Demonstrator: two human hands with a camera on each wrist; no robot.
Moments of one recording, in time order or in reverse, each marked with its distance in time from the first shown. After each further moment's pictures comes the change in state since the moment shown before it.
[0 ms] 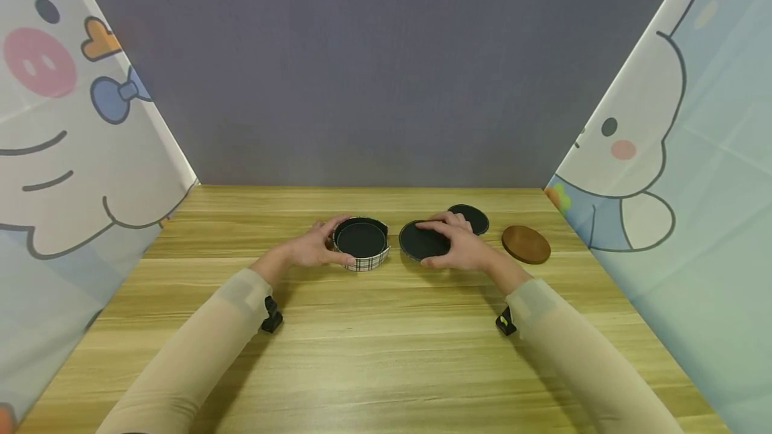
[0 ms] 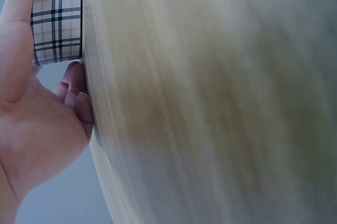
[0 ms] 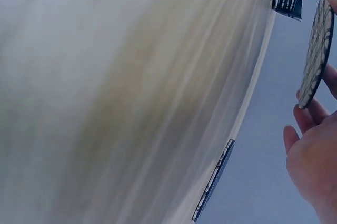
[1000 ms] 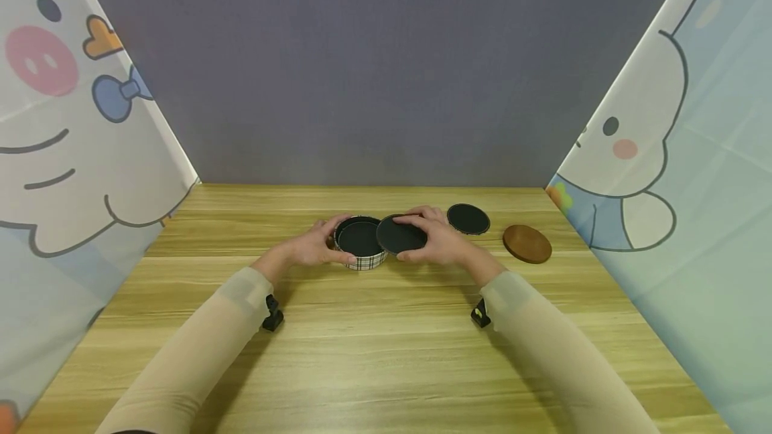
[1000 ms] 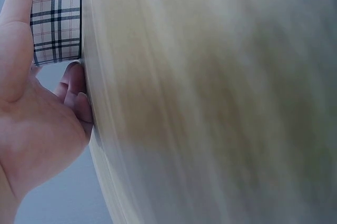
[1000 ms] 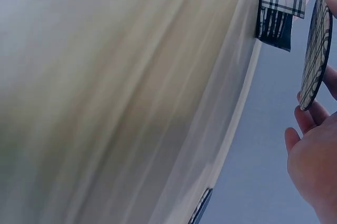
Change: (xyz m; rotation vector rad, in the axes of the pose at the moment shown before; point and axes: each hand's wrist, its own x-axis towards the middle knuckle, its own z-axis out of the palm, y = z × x) left_hand -0.001 0.002 0.000 0.020 -0.009 -0.018; right_hand 0.031 -0.032 0.013 0.064 -0.022 0.000
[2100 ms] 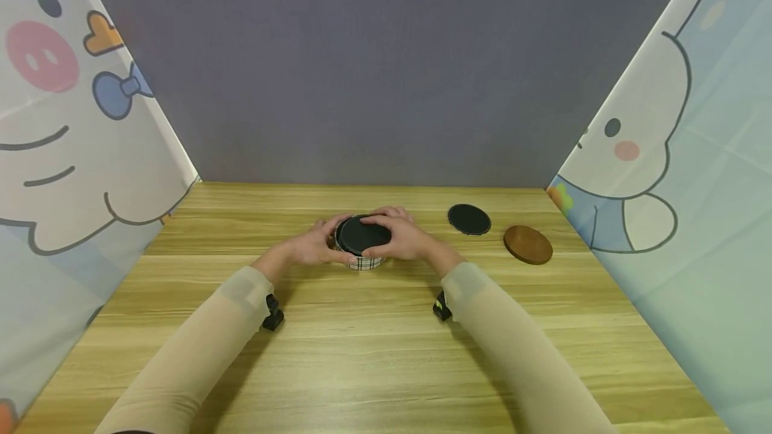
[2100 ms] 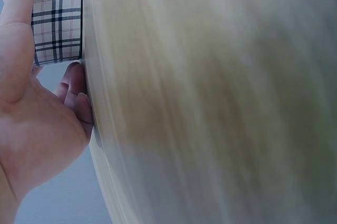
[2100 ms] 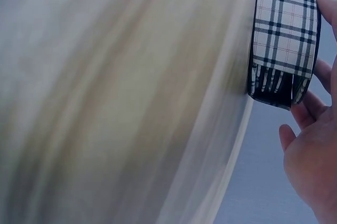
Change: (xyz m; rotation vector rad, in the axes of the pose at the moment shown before) left_hand 0.001 -0.003 -0.001 -0.021 -0.023 0.045; right_hand 0.055 -0.037 0.033 0.002 -0.098 -0.037
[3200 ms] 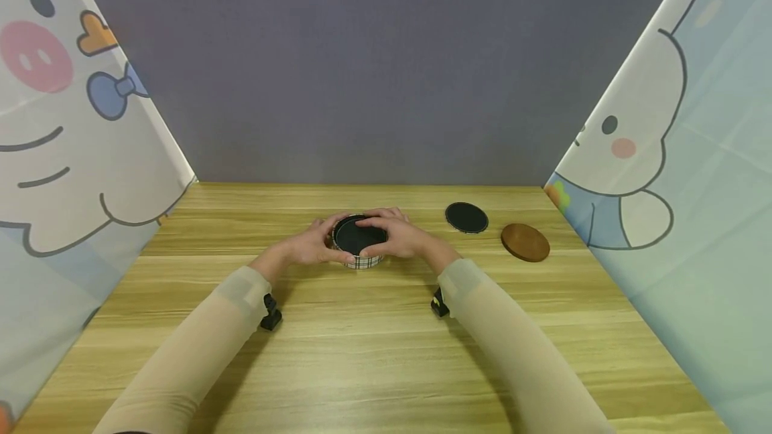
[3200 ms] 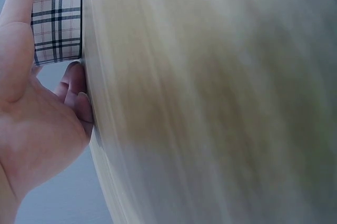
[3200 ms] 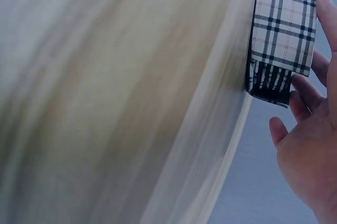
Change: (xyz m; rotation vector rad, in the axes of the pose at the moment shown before) left_hand 0.000 0.002 0.000 0.008 0.005 -0.024; right_hand 0.002 -0.001 -0.002 0.012 -0.084 0.001
